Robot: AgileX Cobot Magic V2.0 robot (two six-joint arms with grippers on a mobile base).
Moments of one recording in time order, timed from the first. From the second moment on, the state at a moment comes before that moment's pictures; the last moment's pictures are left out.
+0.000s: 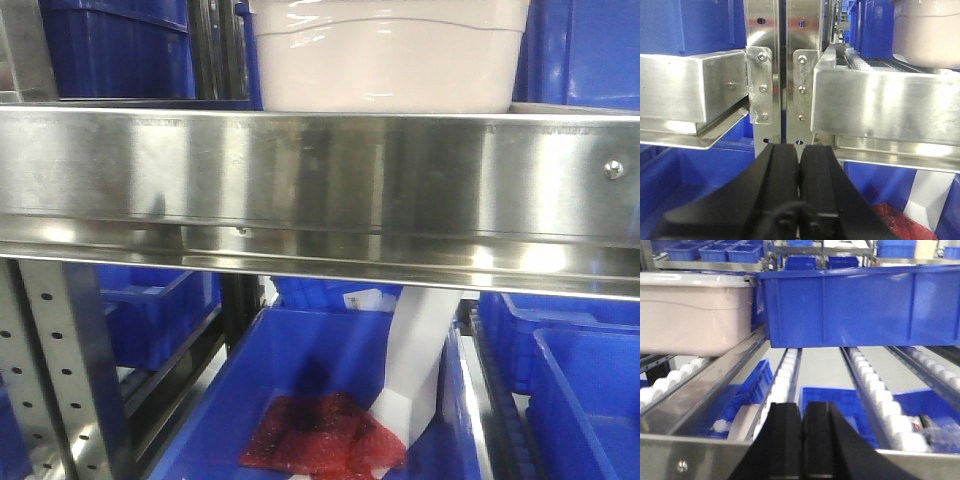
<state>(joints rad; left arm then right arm) -0.09 -0.01 0.03 -0.01 0.07 0.04 -0.15 0.05 -0.20 0.10 0.22 -0.06</state>
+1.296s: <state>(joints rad) -0.09 -0.01 0.03 -0.01 0.07 0.04 -0.10 -0.01 0.03 0.08 0.00 0.01</state>
